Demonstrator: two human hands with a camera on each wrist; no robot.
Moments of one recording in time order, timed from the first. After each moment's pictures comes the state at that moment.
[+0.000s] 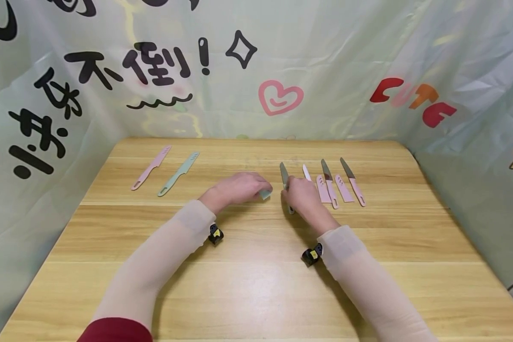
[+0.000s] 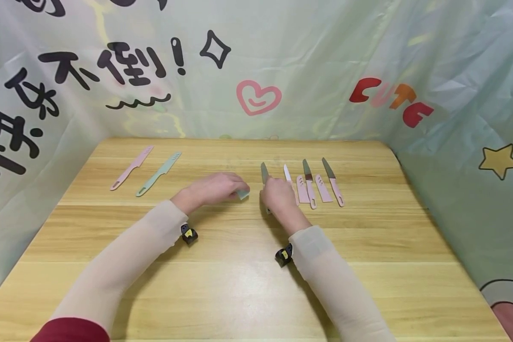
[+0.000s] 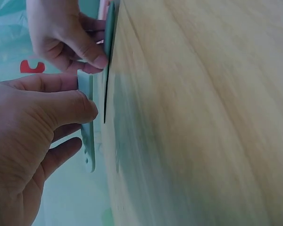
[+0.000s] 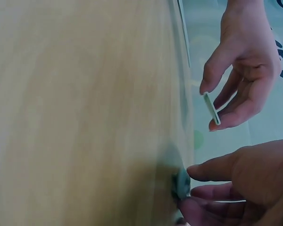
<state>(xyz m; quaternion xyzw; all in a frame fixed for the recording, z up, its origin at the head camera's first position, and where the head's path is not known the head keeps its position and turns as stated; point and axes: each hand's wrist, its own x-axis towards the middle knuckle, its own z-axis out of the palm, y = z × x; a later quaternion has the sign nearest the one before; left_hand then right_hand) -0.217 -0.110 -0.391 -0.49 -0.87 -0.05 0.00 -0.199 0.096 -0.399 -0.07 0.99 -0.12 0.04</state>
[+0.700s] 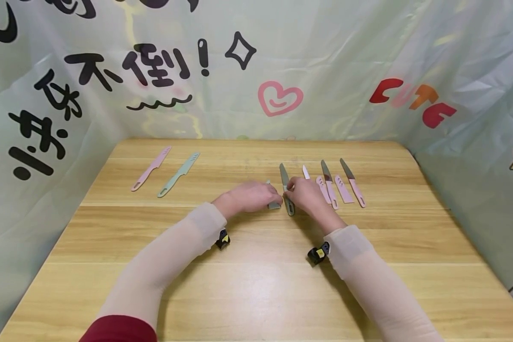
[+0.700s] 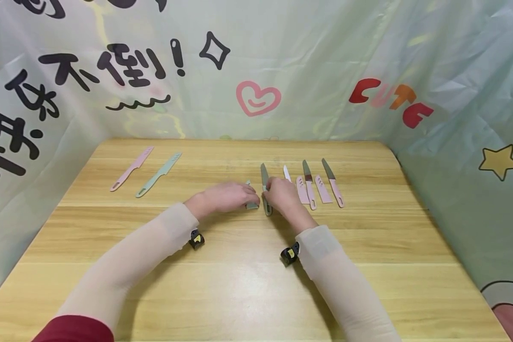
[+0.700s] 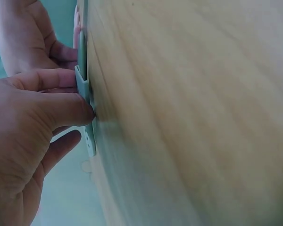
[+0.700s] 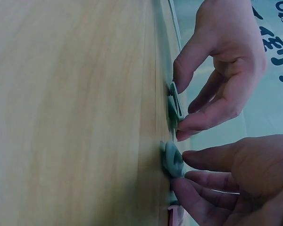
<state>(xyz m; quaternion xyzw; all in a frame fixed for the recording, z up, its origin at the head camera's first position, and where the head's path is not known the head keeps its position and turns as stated) -0.212 -0.073 -0.402 -0.54 -0.84 0.02 0.00 -0.205 0.110 -0.397 -0.07 0.98 -0.18 0.09</state>
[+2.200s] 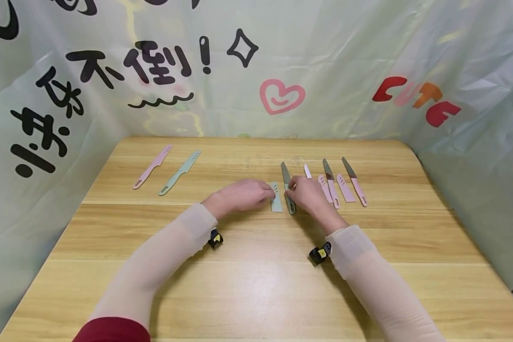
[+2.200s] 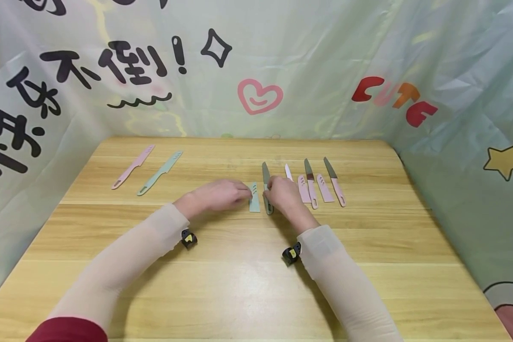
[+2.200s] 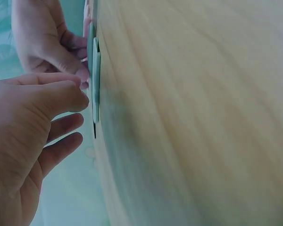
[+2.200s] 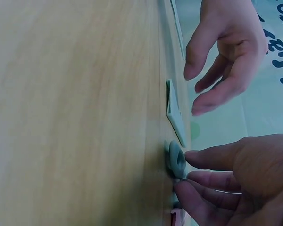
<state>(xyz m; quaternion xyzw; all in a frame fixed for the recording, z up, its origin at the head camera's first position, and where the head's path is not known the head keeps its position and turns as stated) -0.210 -0.098 -0.402 -0.53 -0.85 -0.02 0.03 -0.204 0.109 -0.399 -0.06 0.98 -0.18 0.09</state>
